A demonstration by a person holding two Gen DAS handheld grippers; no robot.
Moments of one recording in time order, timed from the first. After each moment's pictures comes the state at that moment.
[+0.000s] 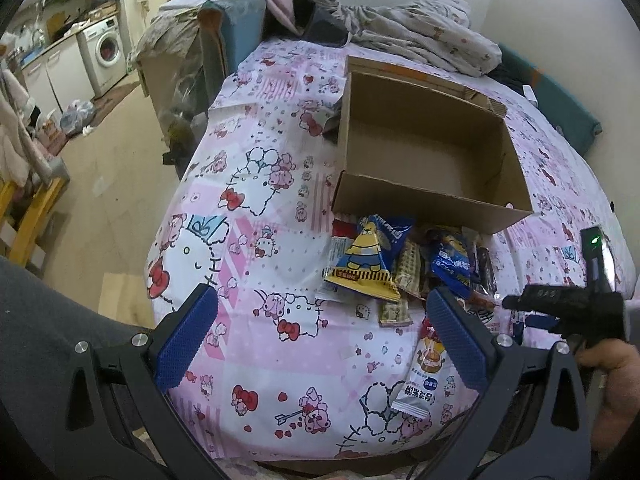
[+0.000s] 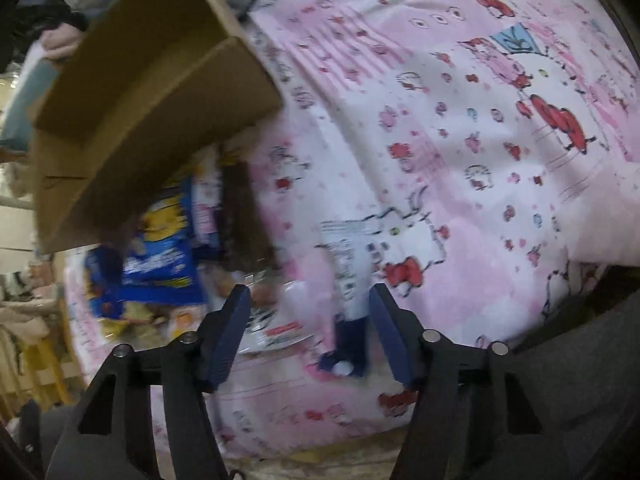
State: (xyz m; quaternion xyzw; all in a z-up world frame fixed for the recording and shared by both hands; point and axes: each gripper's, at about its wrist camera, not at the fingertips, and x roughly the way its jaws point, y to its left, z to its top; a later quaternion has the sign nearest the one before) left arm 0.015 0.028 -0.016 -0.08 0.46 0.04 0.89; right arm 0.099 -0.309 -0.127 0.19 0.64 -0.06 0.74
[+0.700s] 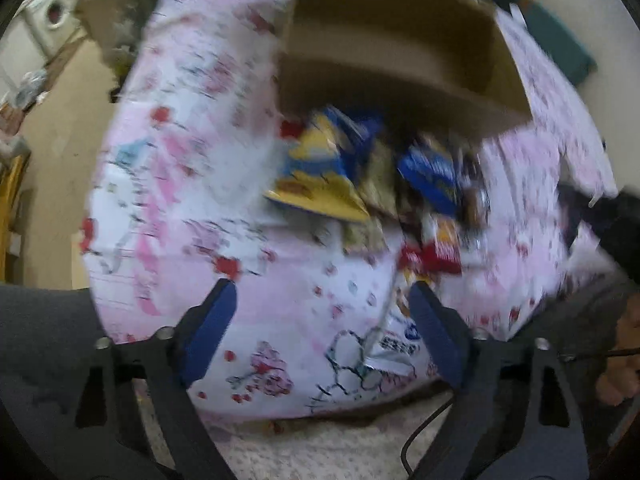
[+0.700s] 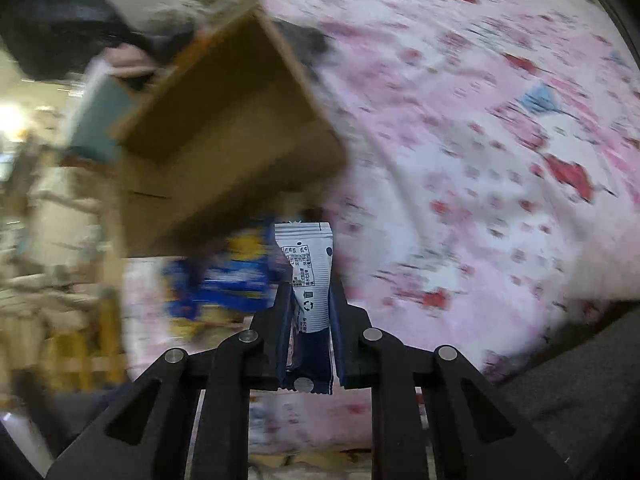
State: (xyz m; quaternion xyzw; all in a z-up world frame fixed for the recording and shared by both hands) left arm 0.047 -0.014 -0.080 -0.06 0.61 -0.04 0.79; right arm 0.082 -0.315 -0.047 0.25 0.54 0.09 0.80
